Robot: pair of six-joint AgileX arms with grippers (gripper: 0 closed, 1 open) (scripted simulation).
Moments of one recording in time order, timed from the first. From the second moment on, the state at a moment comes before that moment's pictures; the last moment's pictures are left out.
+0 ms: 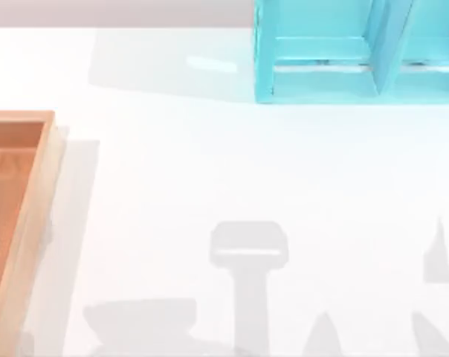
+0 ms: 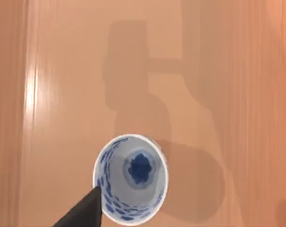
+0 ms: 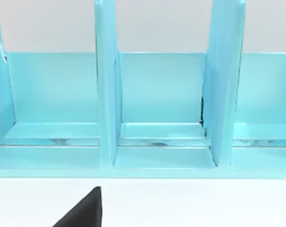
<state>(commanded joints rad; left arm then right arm) 0.20 1.04 0.81 -0.87 0.00 0.21 0.00 0.00 0.00 0.00 0.00 0.00</state>
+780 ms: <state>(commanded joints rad) 0.30 1.51 1.21 -1.26 0.00 0.31 0.00 0.00 0.00 0.00 0.00 0.00</state>
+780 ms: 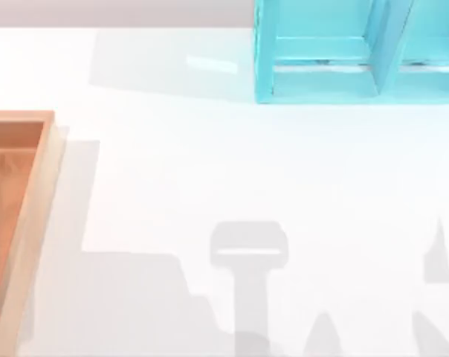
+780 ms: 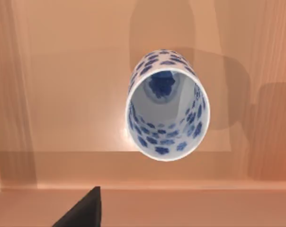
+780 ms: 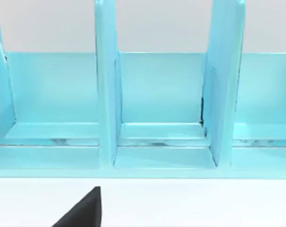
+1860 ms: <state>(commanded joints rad) 0.30 1.62 0.90 -0.85 0.00 0.32 0.00 0.00 0.00 0.00 0.00 0.00</state>
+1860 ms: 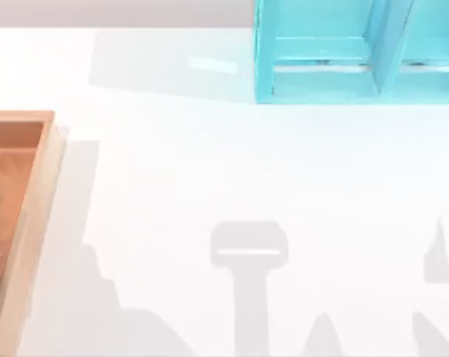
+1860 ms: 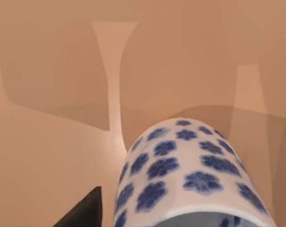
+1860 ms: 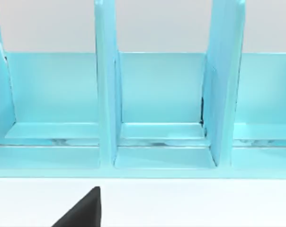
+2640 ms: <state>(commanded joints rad) 0.30 1.62 0.90 -0.85 0.00 0.32 0.00 0.00 0.00 0.00 0.00 0.00</state>
